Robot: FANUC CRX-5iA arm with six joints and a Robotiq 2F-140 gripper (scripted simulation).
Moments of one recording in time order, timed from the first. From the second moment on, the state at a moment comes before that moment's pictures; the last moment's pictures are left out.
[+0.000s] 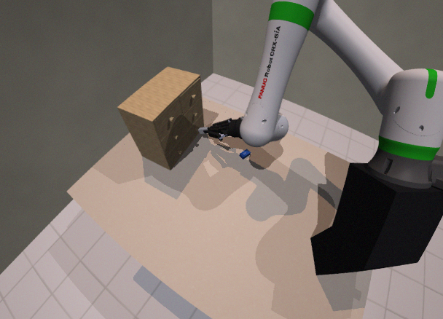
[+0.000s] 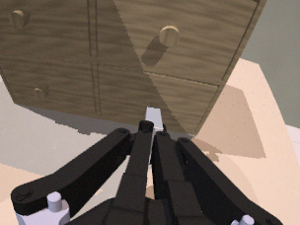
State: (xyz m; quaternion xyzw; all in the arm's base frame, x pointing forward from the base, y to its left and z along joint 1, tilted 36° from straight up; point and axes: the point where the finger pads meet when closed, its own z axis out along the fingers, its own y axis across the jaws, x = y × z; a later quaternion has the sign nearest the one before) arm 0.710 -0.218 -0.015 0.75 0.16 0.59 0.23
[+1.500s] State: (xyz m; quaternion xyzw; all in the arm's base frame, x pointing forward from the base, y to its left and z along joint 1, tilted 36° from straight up) arm 0.709 -0.219 -0.015 0.75 0.16 0.59 0.23
